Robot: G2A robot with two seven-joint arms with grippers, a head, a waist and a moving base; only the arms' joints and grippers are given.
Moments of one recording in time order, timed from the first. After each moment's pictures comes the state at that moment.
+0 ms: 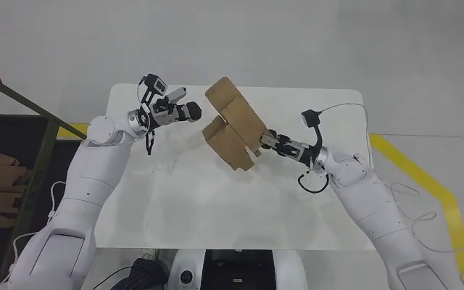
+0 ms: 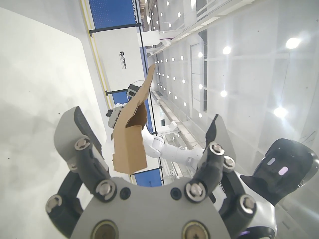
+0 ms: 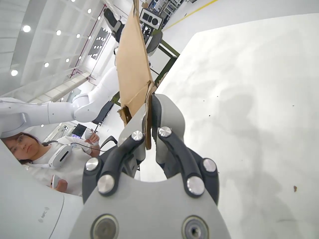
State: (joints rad) left arm 0.90 -1.06 -1.22 -1.09 -0.73 -0.34 -1.18; right arm -0.99 -1.16 1.00 -1.18 0.11 -0.82 0.68
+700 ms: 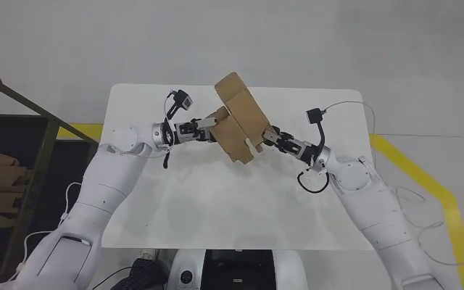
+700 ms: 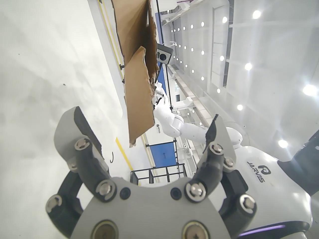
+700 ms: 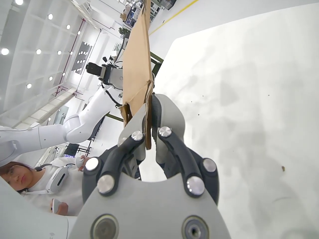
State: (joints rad) left arm 0.93 -1.08 -1.11 -1.17 -0.55 -0.42 -1.16; right arm -1.07 -1.14 1.07 -1.32 0.05 -0.62 0.62
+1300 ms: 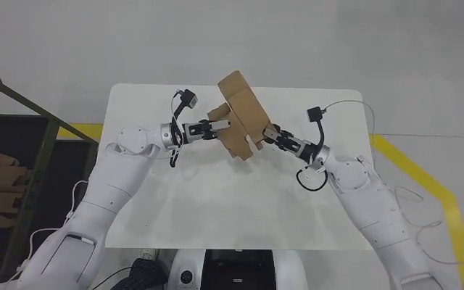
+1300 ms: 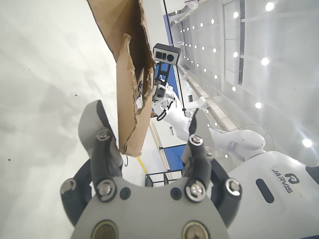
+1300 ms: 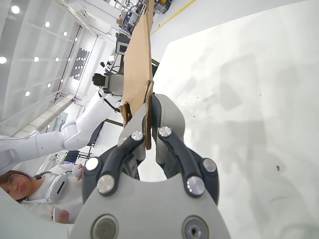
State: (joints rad) left arm 0.93 -1.10 -1.08 -1.19 -0.45 -0.47 -1.06; right arm -1.06 -1.15 1.07 -1.31 0.04 -0.58 0.60
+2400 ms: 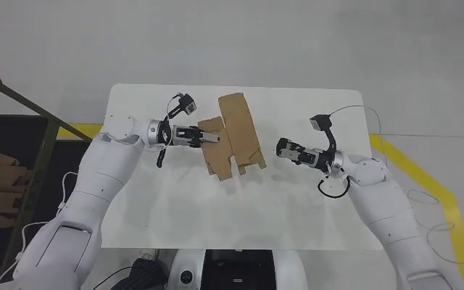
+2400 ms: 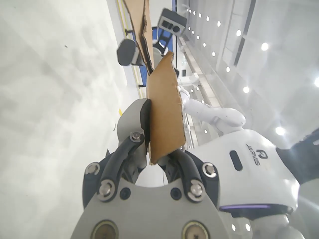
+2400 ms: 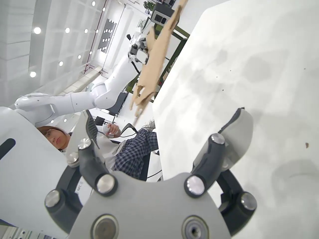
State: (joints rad) left arm 0.83 -1.08 -1.10 -1.07 -0.55 -0.31 -1.51; right arm -1.03 -1.12 1.10 -1.20 0.37 -0.76 1.06
